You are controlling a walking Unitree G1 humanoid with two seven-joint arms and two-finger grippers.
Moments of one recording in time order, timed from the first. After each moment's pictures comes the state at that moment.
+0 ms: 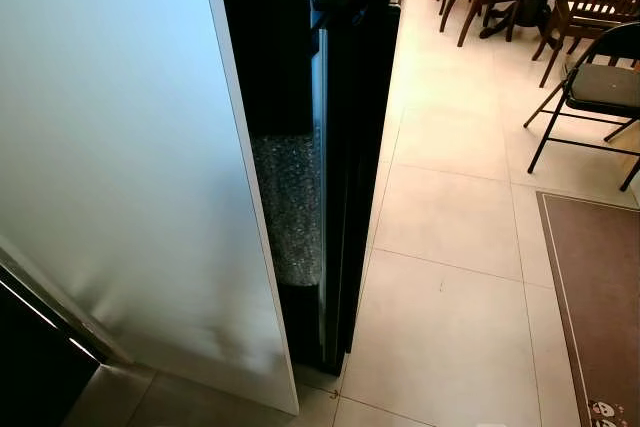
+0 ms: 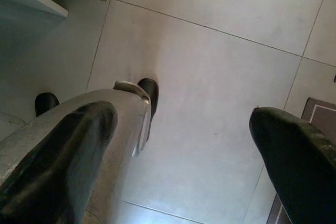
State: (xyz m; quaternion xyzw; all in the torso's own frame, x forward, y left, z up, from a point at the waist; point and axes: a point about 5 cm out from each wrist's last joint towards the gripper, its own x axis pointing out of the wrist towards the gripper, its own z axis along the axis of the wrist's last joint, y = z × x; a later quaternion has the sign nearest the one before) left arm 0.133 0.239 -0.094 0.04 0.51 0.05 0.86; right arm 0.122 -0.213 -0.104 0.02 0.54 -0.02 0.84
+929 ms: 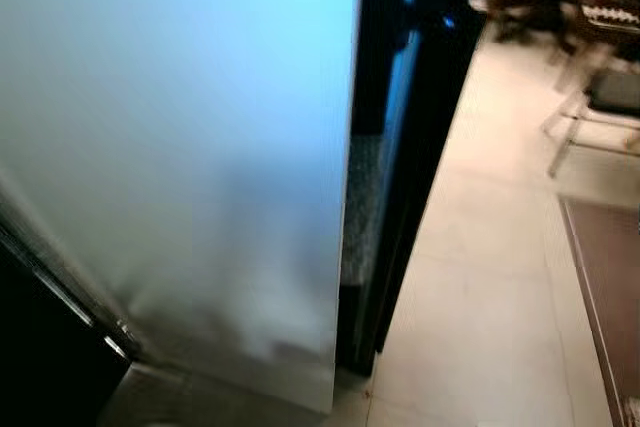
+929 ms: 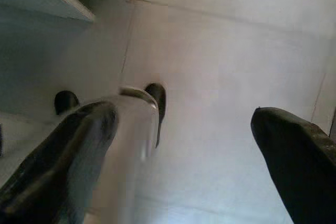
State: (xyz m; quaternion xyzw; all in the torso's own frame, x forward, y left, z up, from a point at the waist) left arm 0.139 0.239 -0.092 0.05 0.50 0.04 0.86; right arm 0.117 -0.215 -0.105 0.03 0.53 -0.07 0.84
